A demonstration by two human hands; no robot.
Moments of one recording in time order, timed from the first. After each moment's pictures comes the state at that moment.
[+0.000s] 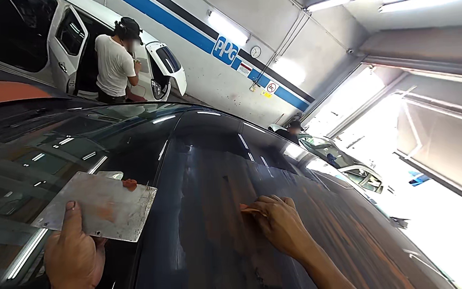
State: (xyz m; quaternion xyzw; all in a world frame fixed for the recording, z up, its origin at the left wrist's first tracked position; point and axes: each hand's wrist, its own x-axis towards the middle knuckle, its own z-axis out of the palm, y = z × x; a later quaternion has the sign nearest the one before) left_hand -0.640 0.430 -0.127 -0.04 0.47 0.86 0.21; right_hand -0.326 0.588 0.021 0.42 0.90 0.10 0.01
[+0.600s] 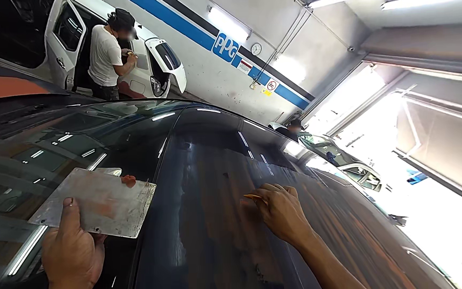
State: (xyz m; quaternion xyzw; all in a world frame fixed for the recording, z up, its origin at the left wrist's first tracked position) left_hand -0.640 0.429 -0.129 -0.03 0.46 0.86 0.21; right_hand -0.337 0.597 0.029 0.44 0.89 0.11 0.00
